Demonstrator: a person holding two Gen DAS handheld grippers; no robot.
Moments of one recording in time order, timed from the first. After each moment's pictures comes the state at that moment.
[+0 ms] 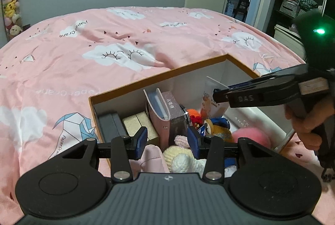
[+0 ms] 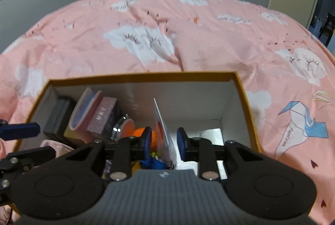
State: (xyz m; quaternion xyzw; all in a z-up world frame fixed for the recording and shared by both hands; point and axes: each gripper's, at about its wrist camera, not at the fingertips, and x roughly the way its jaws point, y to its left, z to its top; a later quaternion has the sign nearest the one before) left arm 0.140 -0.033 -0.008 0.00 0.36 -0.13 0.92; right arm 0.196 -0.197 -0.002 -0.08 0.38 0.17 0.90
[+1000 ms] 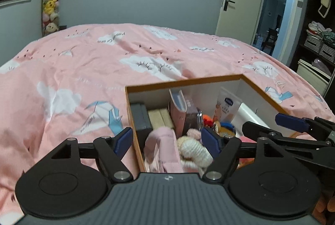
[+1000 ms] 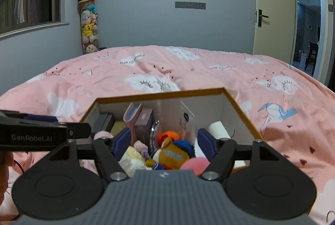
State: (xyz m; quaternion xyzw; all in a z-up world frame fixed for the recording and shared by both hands) left arm 0.069 -0.021 -0.008 -0.06 0.30 -0.03 0.95; right arm 0.044 -0.202 0.001 -0.04 0.22 0.16 0.96
